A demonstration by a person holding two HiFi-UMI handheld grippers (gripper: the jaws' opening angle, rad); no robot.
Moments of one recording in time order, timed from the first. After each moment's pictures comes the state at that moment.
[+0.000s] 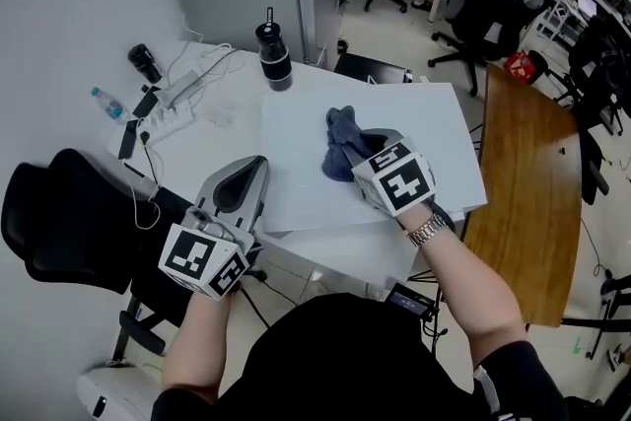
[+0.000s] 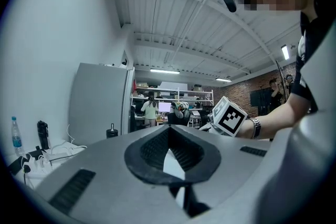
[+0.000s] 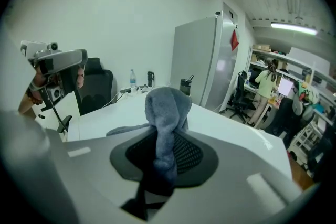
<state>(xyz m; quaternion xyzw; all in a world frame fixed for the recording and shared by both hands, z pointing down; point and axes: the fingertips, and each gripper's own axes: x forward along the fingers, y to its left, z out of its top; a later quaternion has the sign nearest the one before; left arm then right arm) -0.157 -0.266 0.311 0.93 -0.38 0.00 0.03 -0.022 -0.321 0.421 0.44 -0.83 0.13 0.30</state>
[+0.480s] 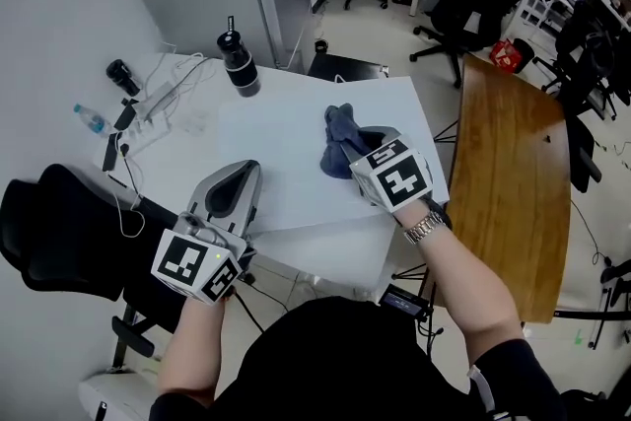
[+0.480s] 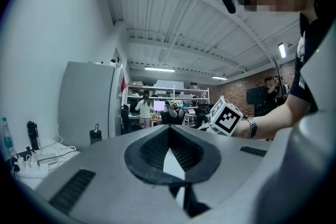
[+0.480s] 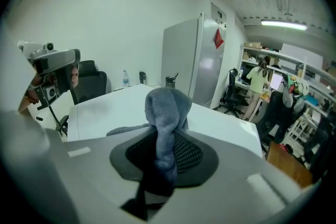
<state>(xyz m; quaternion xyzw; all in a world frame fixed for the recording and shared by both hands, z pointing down) -0.074 -0.251 0.306 0.93 -0.36 0.01 0.02 0.073 -0.310 0.421 0.46 -0.83 0.14 0.29</state>
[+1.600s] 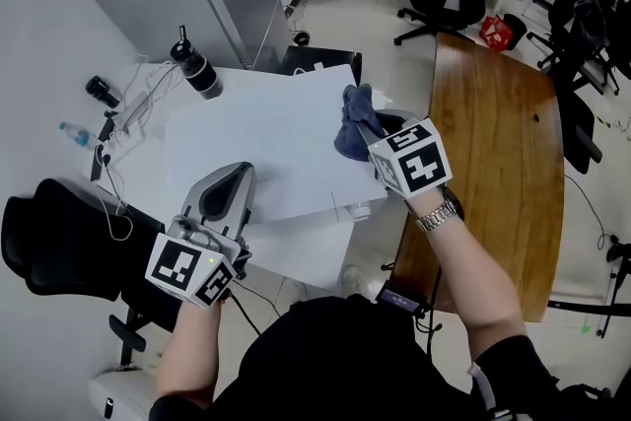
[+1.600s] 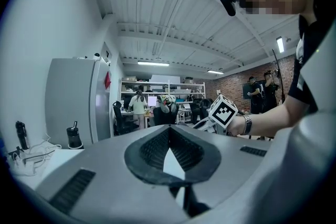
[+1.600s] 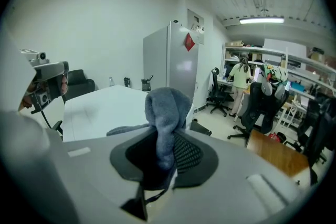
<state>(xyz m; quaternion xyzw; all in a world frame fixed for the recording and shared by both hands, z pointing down) 0.060 -0.227 0.310 0.94 -0.35 0.05 0.02 0.250 -0.296 0.420 0.52 -0.80 0.16 0.24</state>
